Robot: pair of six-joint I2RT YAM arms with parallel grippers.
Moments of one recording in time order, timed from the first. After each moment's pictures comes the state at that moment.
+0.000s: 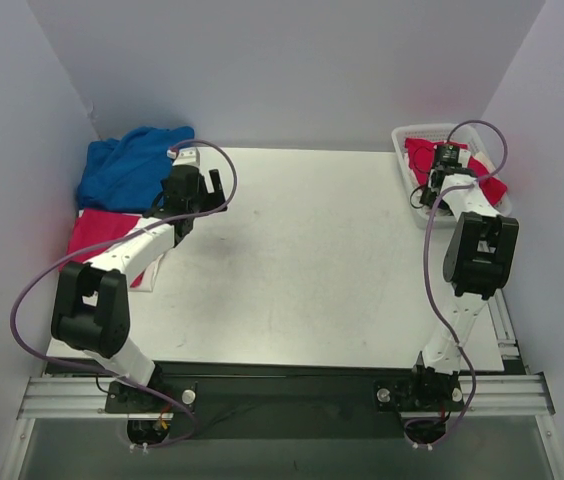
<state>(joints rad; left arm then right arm) -0.29 1.61 1.13 -0.06 -0.21 -0.36 -0.15 2.07 1.62 -0.51 0.40 0.16</state>
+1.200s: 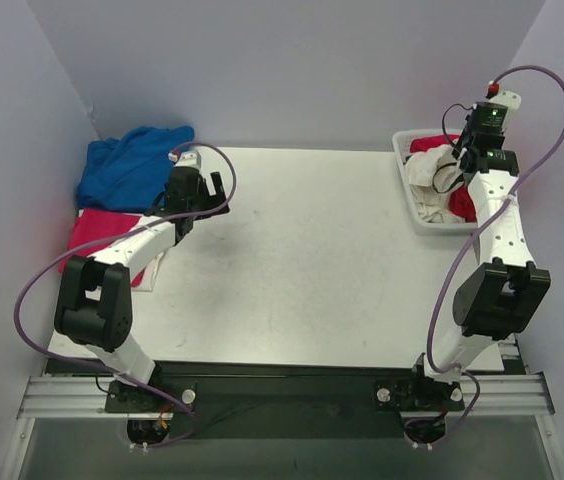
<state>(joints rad) -0.27 1.65 1.13 -0.06 -0.13 -0.40 -0.15 1.70 1.67 -0.46 0.34 0.15</state>
